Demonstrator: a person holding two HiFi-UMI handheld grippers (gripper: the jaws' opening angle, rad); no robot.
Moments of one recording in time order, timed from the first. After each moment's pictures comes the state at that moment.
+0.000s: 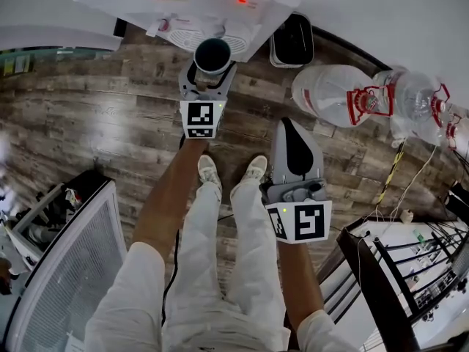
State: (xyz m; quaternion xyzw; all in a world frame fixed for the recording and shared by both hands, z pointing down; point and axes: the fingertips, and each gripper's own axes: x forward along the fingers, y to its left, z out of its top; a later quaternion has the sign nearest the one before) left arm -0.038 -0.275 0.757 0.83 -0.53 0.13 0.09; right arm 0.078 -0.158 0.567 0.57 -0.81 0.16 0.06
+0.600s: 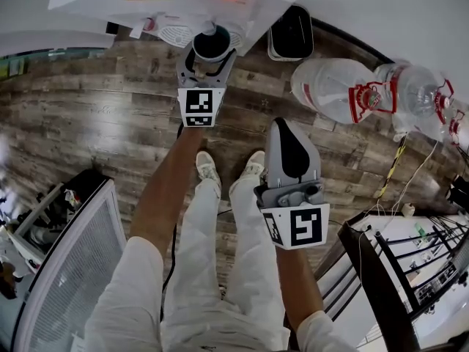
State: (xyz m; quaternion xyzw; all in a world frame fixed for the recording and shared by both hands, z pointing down) left arm -0.023 -0.303 0.781 0.84 -0.52 0.14 0.08; right arm 0.078 -0.164 0.583 0.56 -0.81 0.18 0.06
